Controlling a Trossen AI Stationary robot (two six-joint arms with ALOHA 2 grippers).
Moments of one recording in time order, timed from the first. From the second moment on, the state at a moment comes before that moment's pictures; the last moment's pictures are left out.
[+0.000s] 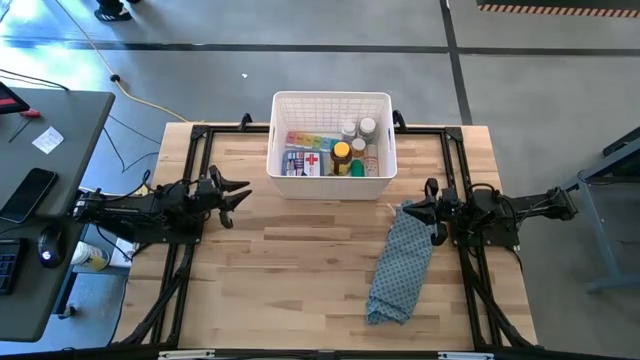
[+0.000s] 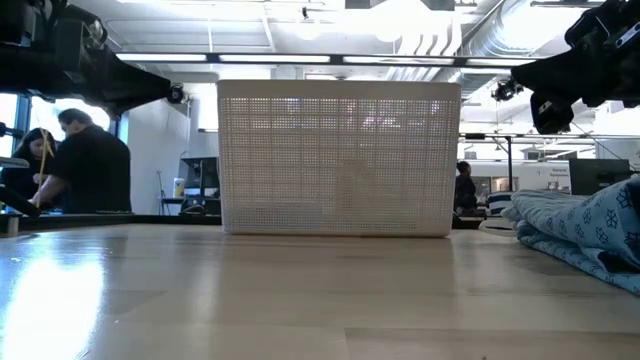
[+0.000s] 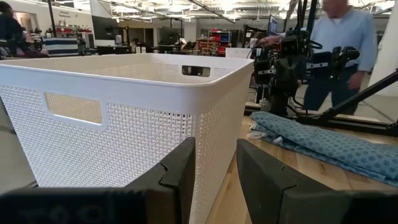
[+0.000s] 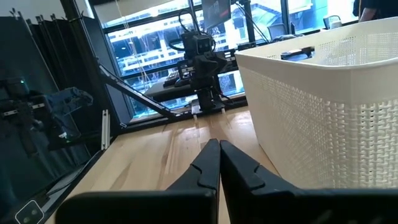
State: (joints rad) left arm -0.05 0.01 0.01 0.07 -0.40 -0.01; right arm 0.15 0.01 0.01 0.06 0.18 0.23
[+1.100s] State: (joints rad) left arm -0.05 0.01 0.01 0.07 -0.40 -0.01; right arm 0.15 0.01 0.01 0.07 0.18 0.23
